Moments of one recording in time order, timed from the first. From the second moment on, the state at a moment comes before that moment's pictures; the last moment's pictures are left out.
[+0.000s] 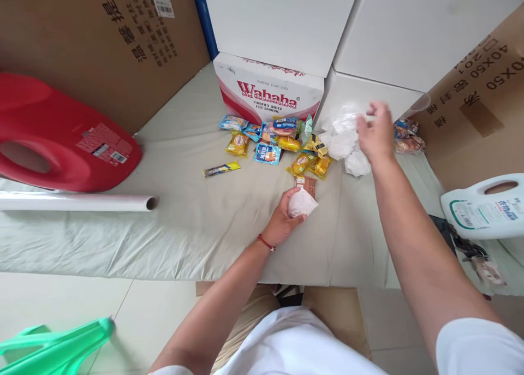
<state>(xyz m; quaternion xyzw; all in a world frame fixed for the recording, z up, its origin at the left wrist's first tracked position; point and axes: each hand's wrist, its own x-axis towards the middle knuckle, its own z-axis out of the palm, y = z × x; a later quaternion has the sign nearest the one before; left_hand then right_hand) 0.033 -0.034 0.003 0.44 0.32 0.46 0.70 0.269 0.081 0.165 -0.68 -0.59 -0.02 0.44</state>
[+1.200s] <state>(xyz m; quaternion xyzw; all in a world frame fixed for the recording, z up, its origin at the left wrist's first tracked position) 0.036 -0.032 0.003 0.42 0.32 0.38 0.76 0.198 -0.087 0.035 -0.62 -0.62 0.26 0.40</state>
